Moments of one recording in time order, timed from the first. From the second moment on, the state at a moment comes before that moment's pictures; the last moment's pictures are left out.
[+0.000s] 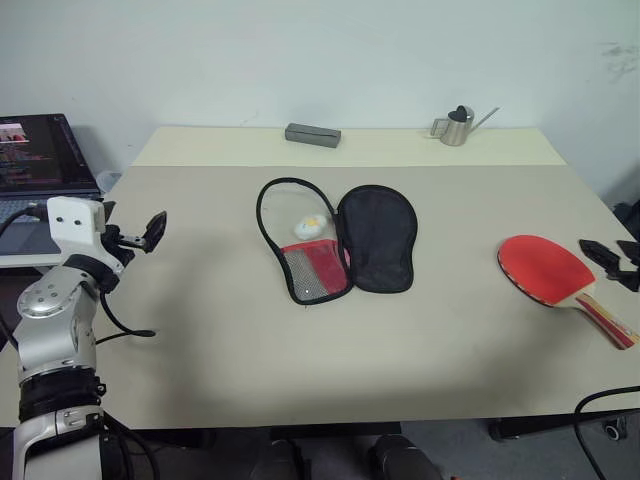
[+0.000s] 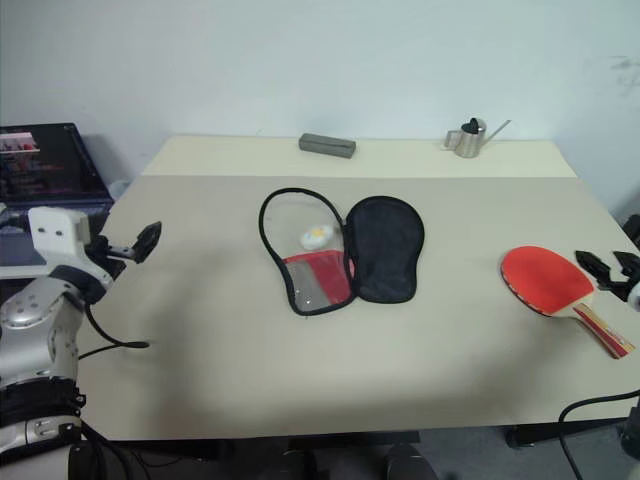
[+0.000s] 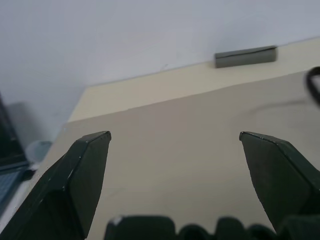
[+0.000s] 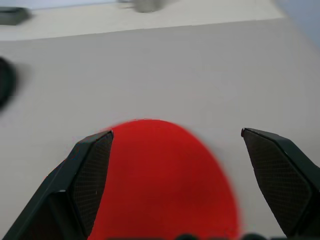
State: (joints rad) left arm -0.42 0.71 0.39 0.32 -0.31 0.11 -0.59; right arm -0.68 -0.90 -0.39 0.98 0.33 0.21 0.94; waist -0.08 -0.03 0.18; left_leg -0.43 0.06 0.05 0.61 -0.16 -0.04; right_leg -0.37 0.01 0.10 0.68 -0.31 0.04
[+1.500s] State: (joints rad) left arm -0.49 0.65 0.25 0.19 -0.37 0.25 -0.73; right arm -0.78 -0.49 -0.14 0.61 0.34 0.50 0.83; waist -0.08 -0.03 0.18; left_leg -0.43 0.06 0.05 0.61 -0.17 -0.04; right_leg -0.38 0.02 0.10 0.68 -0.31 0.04
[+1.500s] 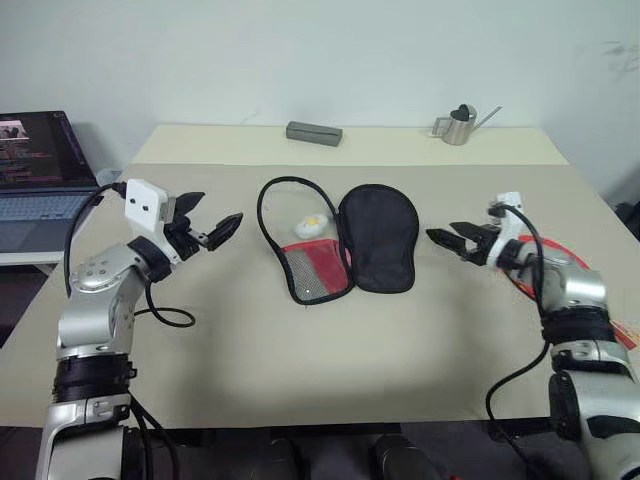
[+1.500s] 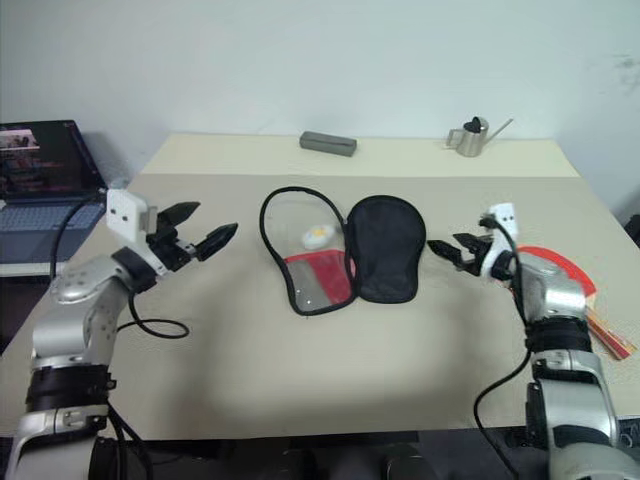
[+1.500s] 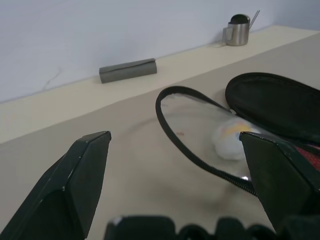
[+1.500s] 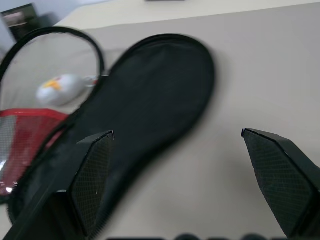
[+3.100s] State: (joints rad) left arm -0.59 0.76 0.09 0.11 -0.52 0.48 -1.23; right arm -1.08 -0.36 -0.06 1.18 0.14 0.31 0.77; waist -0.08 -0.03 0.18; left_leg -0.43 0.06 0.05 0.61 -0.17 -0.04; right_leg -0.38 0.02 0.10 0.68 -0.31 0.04
